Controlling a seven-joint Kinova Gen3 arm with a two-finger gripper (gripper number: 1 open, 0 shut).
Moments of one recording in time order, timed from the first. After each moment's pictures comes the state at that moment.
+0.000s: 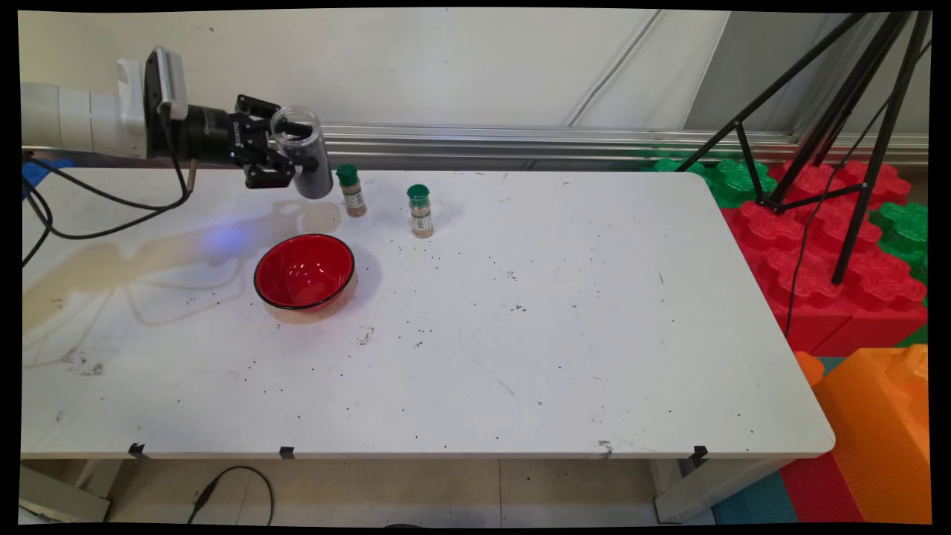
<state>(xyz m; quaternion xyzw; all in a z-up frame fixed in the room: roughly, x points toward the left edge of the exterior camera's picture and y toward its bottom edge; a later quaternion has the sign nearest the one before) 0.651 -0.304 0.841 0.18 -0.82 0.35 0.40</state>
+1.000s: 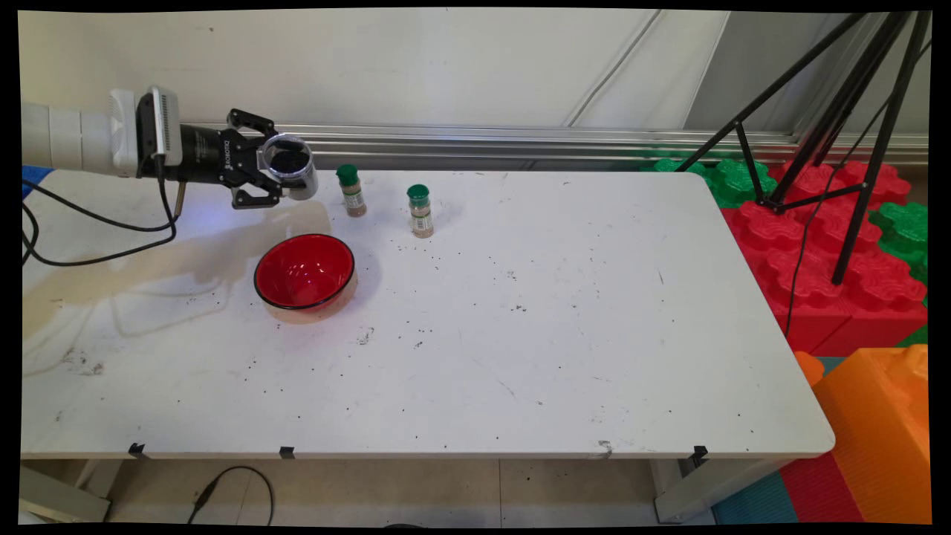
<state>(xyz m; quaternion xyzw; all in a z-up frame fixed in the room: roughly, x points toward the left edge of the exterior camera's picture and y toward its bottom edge) 0.655 -0.284 0.826 0.08 -0.85 0.40 0.33</state>
